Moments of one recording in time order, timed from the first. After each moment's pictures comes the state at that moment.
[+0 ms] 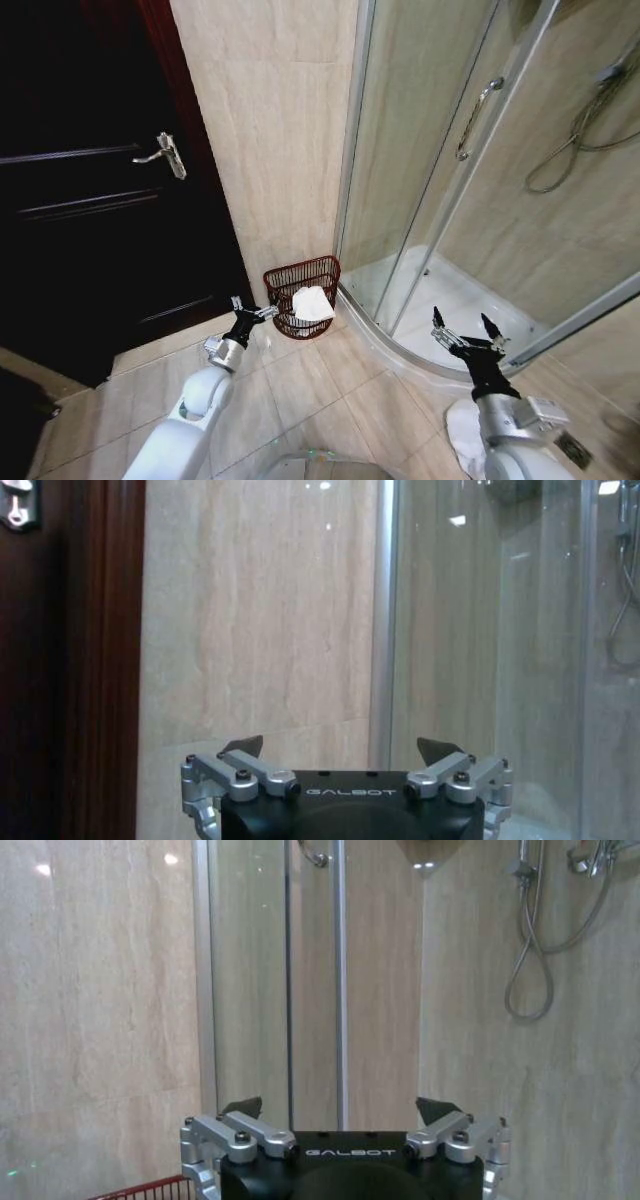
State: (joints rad) left arm 1.39 -1.19 -0.41 -1.93 -0.32 -0.13 0.05; right arm -1.81 1.61 0.80 2.45 0.18 -0.14 -0.08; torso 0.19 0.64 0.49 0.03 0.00
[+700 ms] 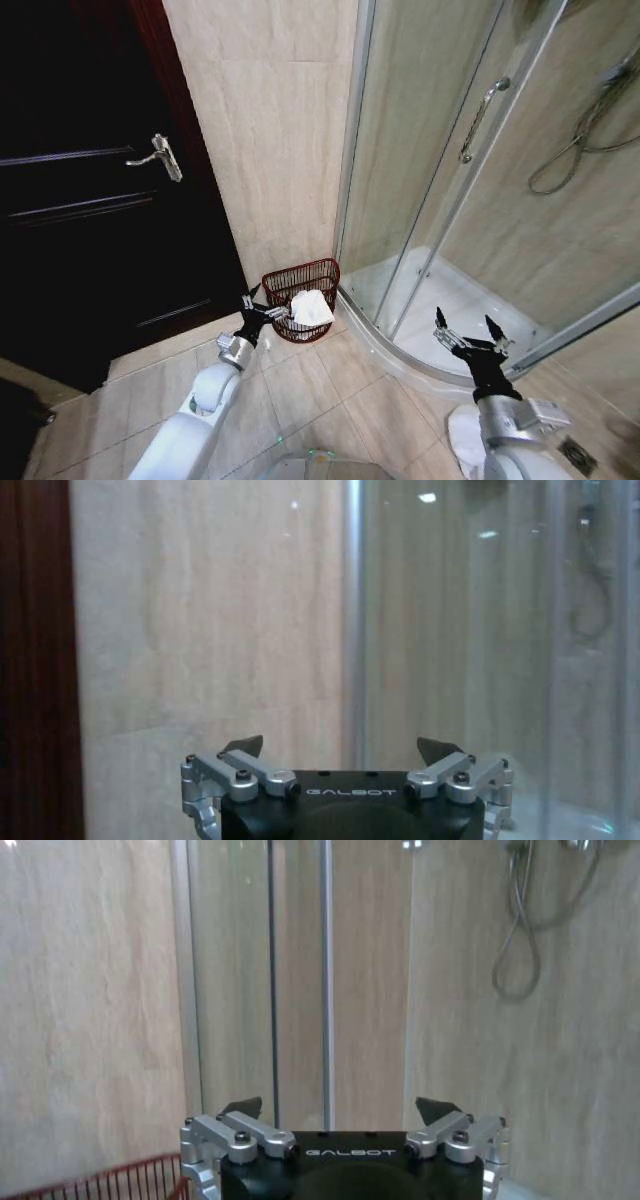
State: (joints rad) left arm 1.37 -1.21 -0.37 -1.90 -0.26 -0.10 0.11; right arm -1.82 1.61 0.79 2.40 0.17 -0.14 -0.04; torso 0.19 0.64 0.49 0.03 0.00
